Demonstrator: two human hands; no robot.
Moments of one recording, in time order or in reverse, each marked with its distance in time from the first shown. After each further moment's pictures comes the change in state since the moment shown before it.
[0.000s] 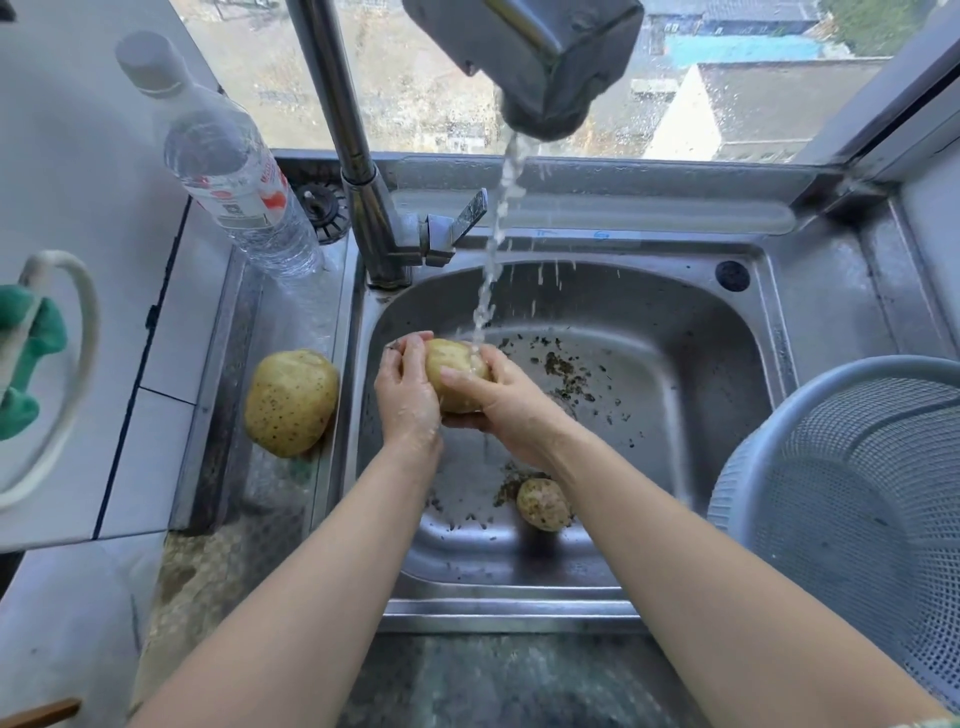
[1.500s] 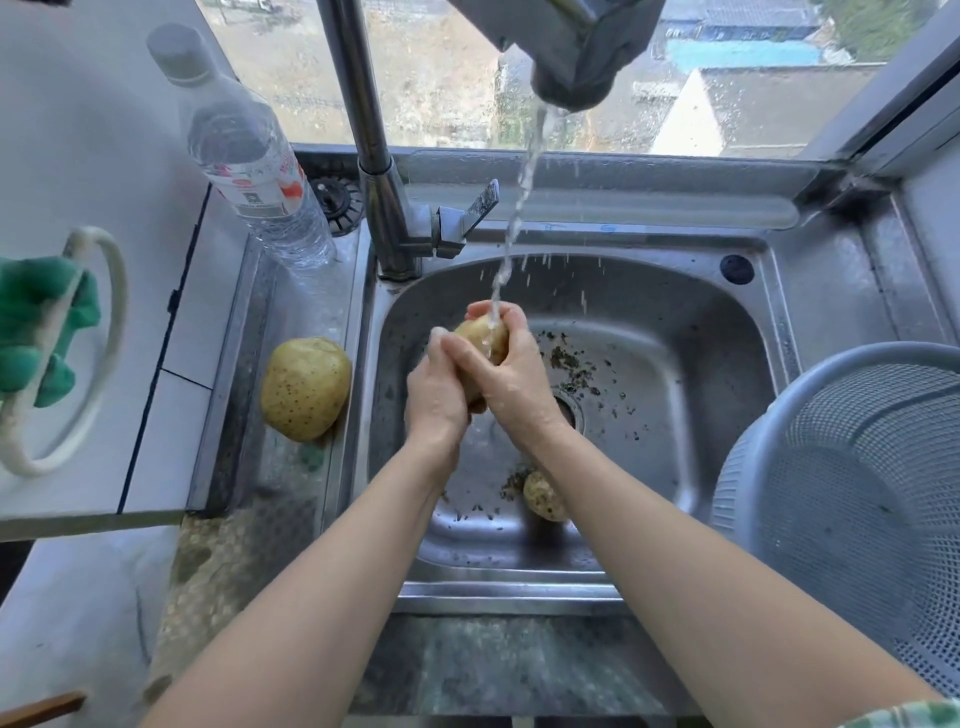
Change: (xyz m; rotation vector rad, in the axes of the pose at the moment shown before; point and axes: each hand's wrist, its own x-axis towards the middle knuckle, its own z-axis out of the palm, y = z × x) left_hand -0.025 0.007 -0.005 0.397 -0.151 -0.068; right_hand -0.008 -0.003 0.018 -0.163 0.242 -0.363
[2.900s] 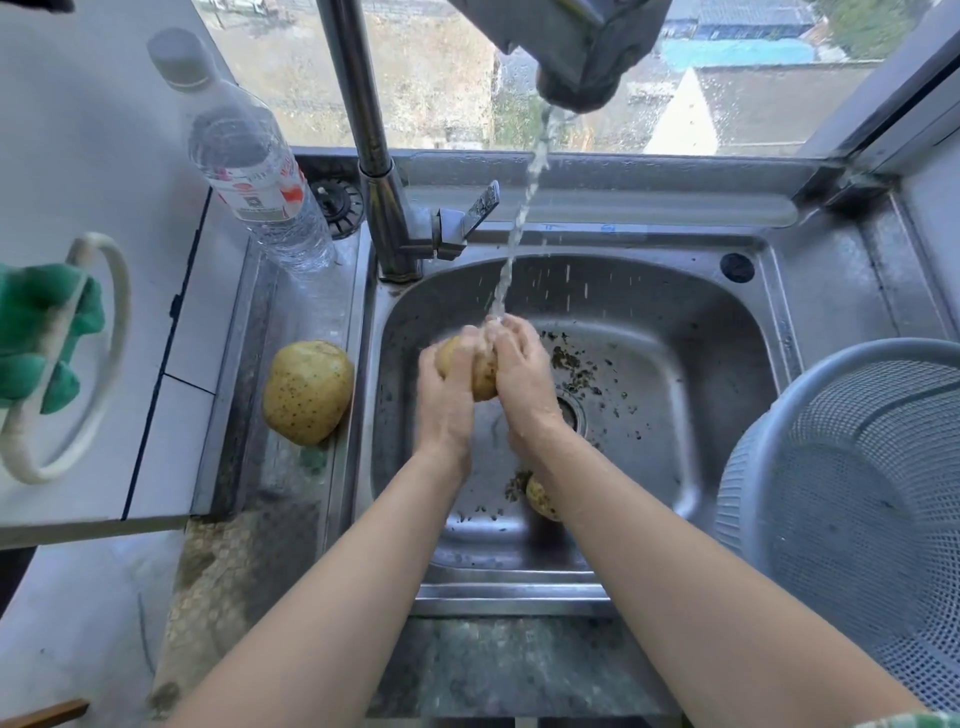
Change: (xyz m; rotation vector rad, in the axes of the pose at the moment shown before) left_hand -0.009 0.000 0.004 -0.216 -0.040 0.013; right_hand 0.005 0.004 0.003 0.112 0.205 0.136
